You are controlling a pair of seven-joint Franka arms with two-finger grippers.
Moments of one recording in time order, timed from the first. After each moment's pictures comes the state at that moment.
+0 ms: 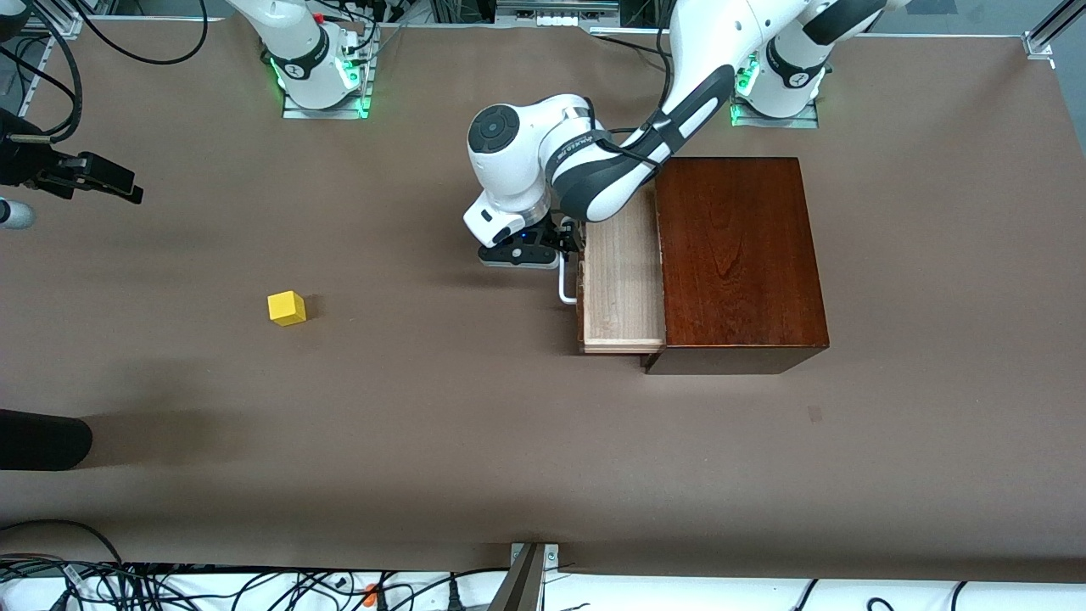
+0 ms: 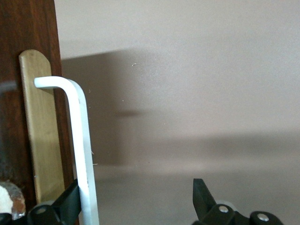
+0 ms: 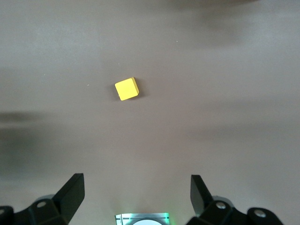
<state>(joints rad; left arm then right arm) -0.49 0.79 -0.54 -1.36 0.52 1.93 -1.05 -0.01 -0.01 -0.07 -1.68 0.00 1.54 -0.01</state>
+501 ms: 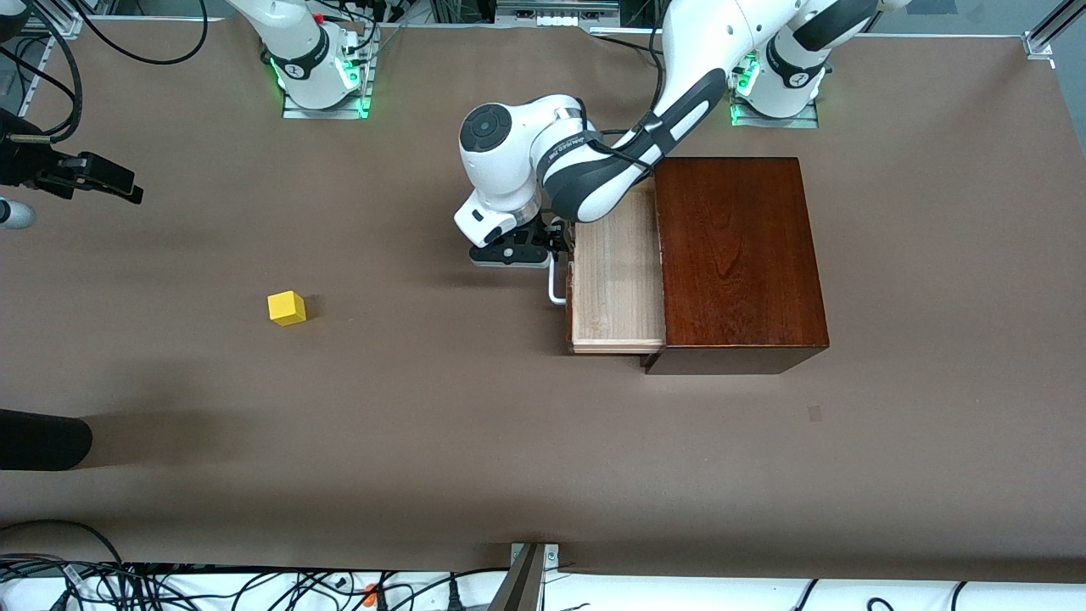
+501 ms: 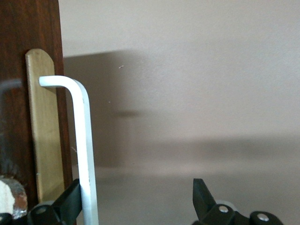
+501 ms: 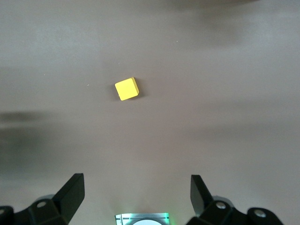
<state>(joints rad) -0.52 0.81 -0.54 -1.31 0.52 1.96 -1.08 -0.01 -0.01 -0.07 -1.68 0.00 1.54 -0.01</state>
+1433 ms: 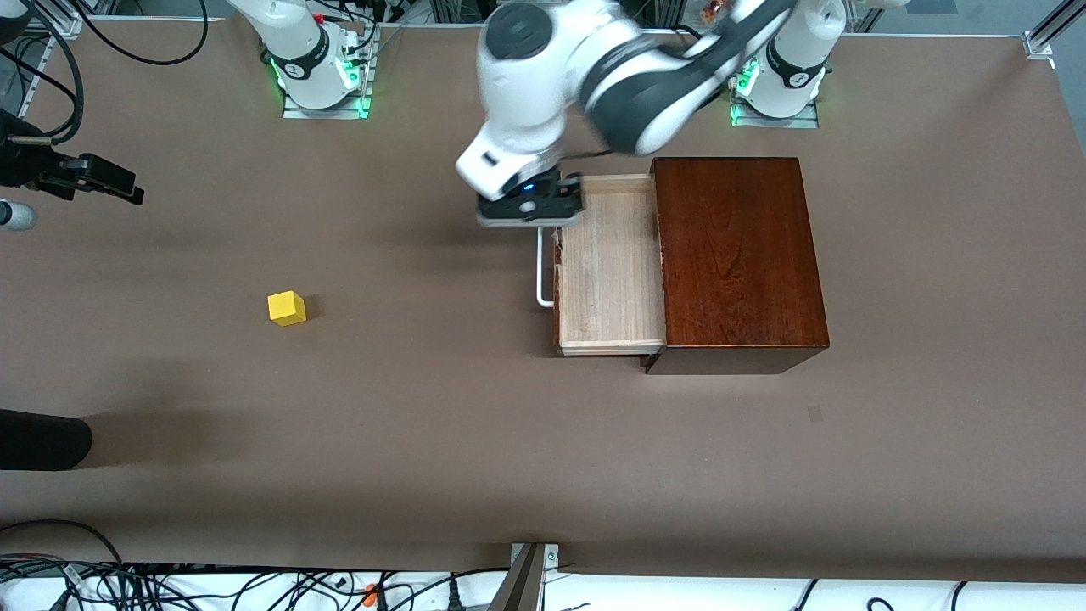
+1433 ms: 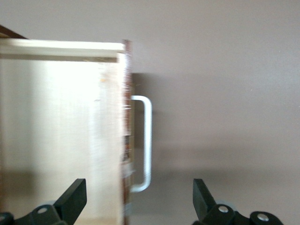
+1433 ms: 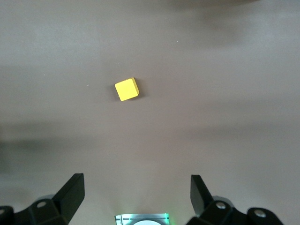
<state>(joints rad) -0.39 0.52 -0.57 -1.27 0.27 1.74 -0.96 -0.01 0.00 -0.07 -1.68 0.00 1.55 -0.01</state>
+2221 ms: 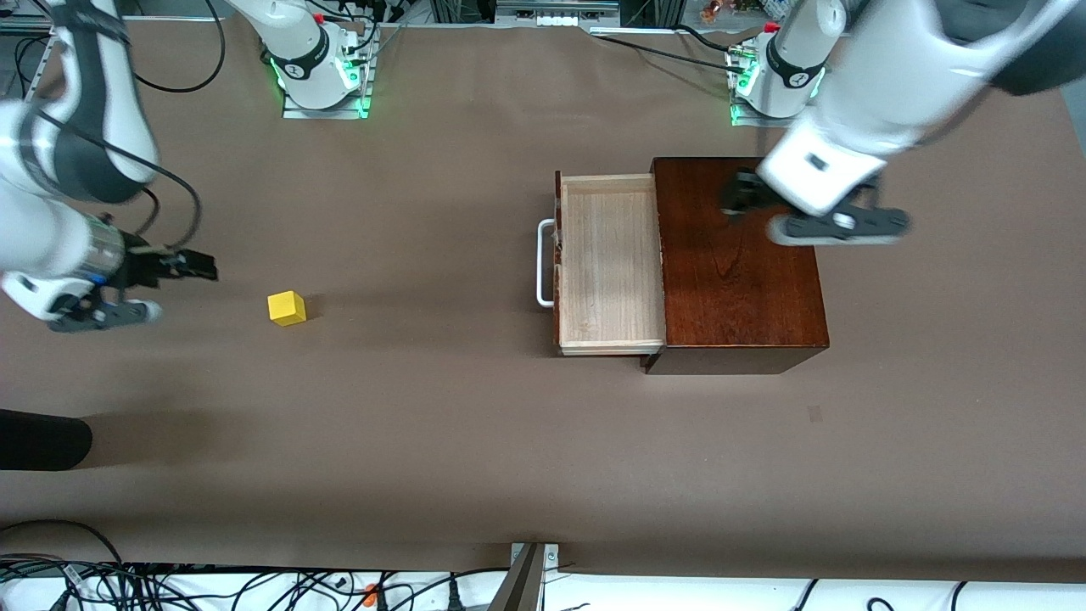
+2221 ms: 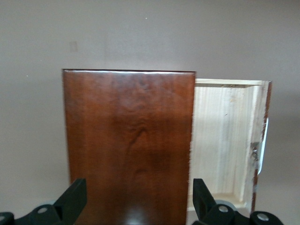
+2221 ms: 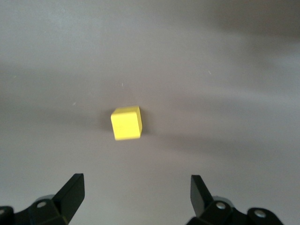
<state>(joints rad) 0.04 0.19 -0.39 -1.39 -0.01 1.50 -0.38 0.01 0.25 -0.05 -1.81 0.00 1.93 -0.19</state>
